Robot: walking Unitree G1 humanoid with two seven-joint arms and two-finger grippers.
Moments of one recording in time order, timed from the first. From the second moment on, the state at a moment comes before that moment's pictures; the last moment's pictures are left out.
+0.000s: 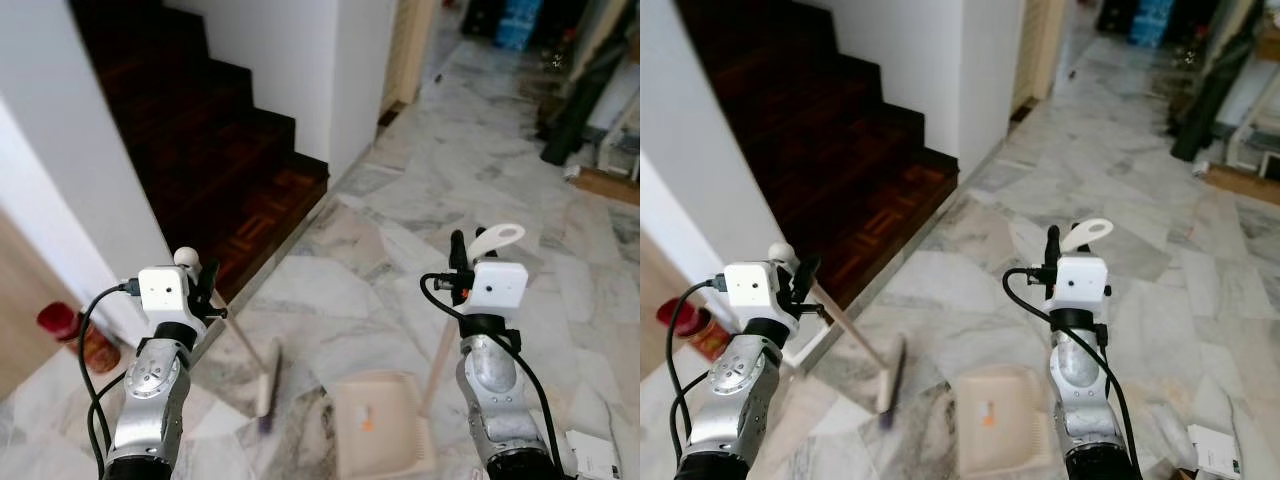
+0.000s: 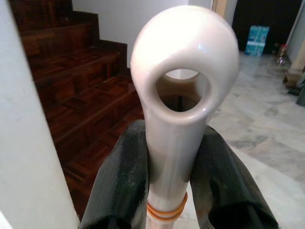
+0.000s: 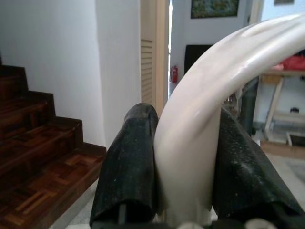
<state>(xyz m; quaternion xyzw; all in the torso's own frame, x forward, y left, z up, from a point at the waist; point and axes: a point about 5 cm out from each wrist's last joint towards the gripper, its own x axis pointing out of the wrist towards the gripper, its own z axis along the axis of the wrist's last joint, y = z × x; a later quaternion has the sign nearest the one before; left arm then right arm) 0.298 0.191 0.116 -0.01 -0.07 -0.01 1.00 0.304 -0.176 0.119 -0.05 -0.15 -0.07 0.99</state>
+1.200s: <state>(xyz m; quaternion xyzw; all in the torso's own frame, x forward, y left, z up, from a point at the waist) 0.299 0.179 0.115 -0.03 -0.07 -0.02 1.00 0.300 -0.187 0.113 -0.06 -0.13 -0.08 0.99</state>
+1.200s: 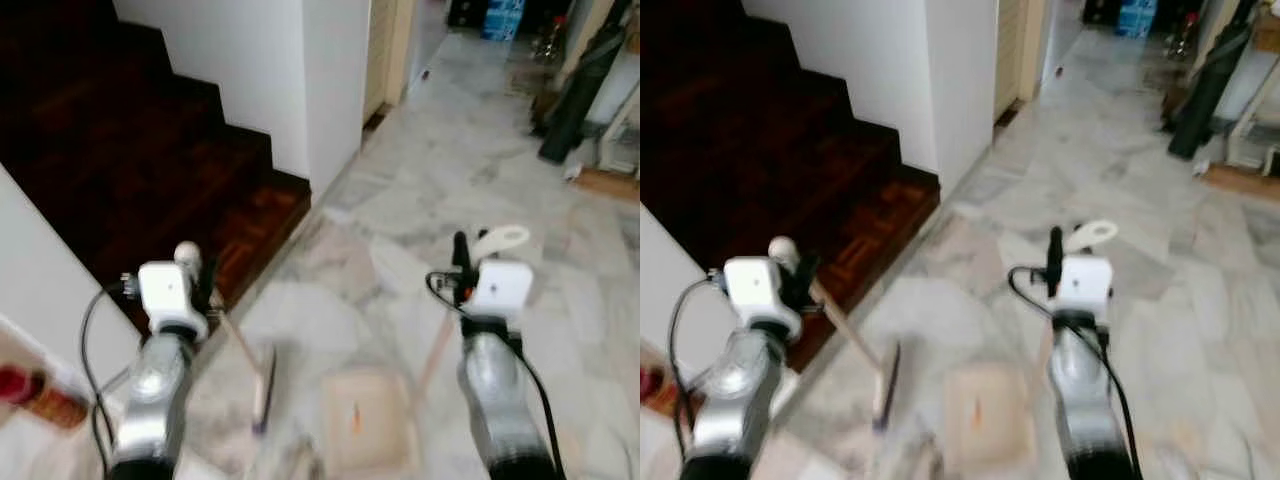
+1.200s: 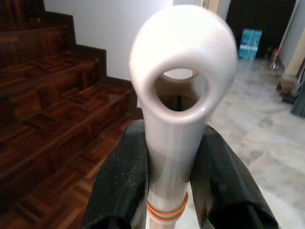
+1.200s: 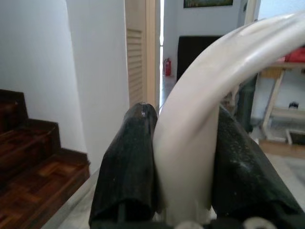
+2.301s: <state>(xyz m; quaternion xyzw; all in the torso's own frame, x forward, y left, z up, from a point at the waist) 0.299 0.178 0.114 -0.03 -0.07 -0.04 1.00 0.300 -0.188 0.112 -0.07 -0.13 -0.08 0.99</state>
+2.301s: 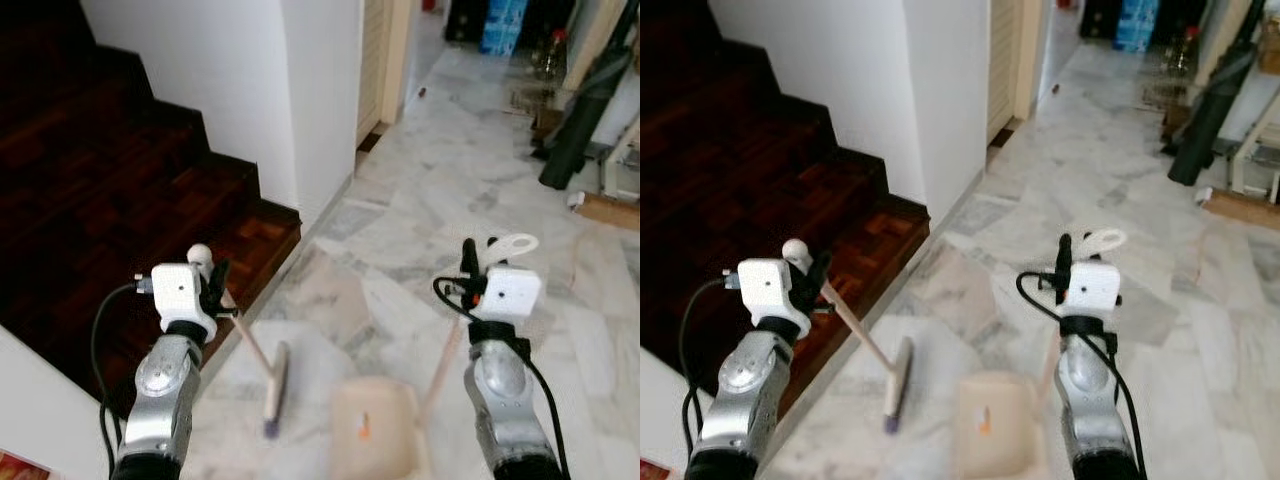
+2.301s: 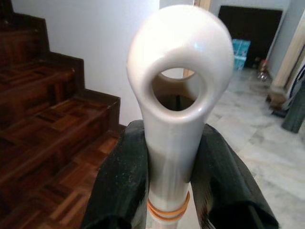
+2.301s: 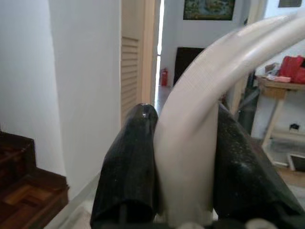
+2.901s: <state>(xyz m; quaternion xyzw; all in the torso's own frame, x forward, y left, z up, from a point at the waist) 0.298 0.186 0.114 -0.02 -0.07 -0.02 1.00 0.303 -0.179 0.114 -0.05 -0.13 -0.07 0.99</state>
